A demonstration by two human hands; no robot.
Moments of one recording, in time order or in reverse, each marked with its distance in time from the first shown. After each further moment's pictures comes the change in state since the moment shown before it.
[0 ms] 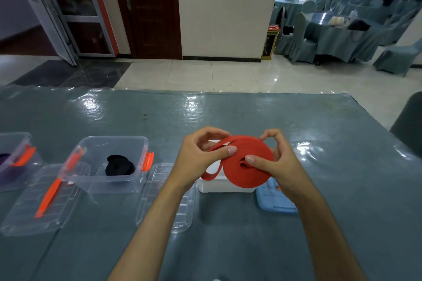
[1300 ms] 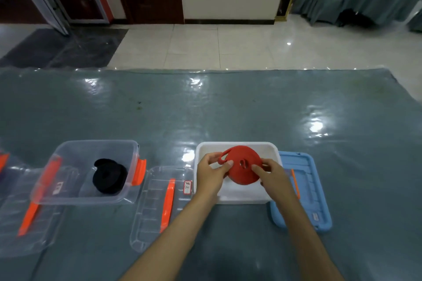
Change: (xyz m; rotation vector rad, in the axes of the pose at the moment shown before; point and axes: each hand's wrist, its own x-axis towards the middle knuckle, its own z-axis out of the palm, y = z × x) left_hand 0.098 -0.181 0.008 -0.028 0.442 -0.569; right_hand 0.131 0.162 -0.023 -0.404 0.297 0.539
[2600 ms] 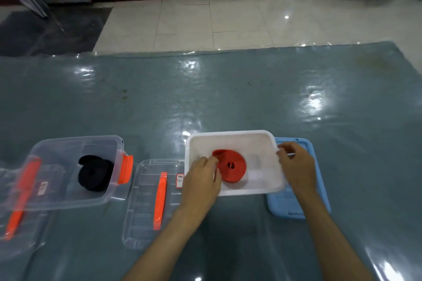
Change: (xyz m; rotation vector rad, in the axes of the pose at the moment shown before) left_hand -0.005 -0.016 -0.021 1.162 -0.113 0.555; right_hand 0.059 0.056 -0.049 -0.278 0.397 -0.166
